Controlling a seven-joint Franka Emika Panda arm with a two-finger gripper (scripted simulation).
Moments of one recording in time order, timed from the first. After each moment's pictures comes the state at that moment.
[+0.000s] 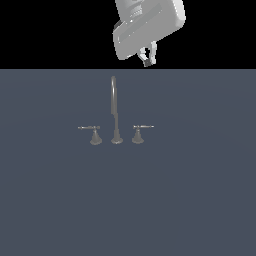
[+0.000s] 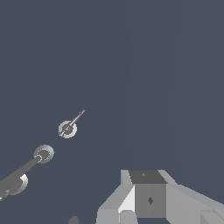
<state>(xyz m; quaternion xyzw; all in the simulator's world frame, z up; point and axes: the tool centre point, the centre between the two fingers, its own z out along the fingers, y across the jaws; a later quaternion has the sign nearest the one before) -0.011 -0.058 0.305 0.91 -0.38 0.01 0.17</state>
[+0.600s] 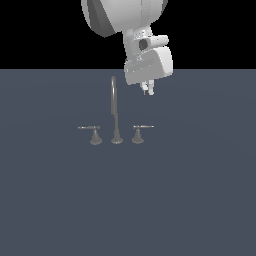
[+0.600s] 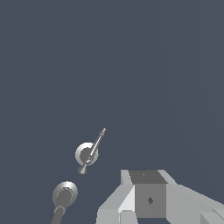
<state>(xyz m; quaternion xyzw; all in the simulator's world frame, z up) 0.041 -0.070 0.214 0.86 -0.48 0.02 0.14</state>
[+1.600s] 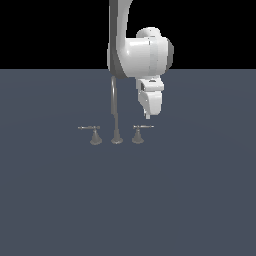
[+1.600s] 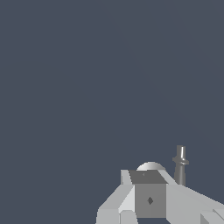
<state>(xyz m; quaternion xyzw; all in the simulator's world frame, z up) 0.102 -0.080 0.107 0.75 -0.66 0.02 0.02</state>
